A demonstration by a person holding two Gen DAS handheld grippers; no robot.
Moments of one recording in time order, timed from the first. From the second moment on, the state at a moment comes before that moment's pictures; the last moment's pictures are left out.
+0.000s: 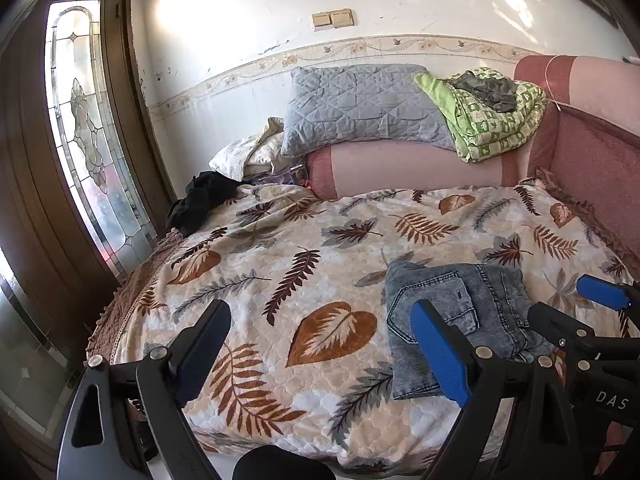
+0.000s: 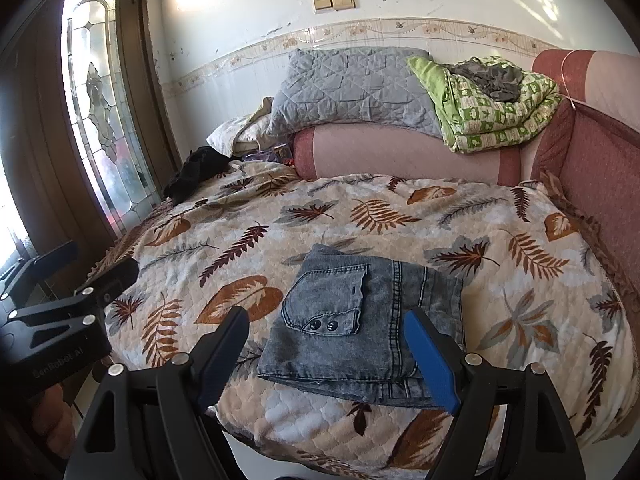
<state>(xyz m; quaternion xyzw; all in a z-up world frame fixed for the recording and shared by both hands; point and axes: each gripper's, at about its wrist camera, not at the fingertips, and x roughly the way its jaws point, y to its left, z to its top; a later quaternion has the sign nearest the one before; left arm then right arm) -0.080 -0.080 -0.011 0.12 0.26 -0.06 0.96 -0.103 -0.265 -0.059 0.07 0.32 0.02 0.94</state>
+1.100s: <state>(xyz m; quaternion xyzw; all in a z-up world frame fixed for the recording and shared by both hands) -0.085 -0.056 0.004 0.08 0.25 -0.07 0.96 -0.104 -0.237 -0.024 0.02 0.28 0.02 0.96</state>
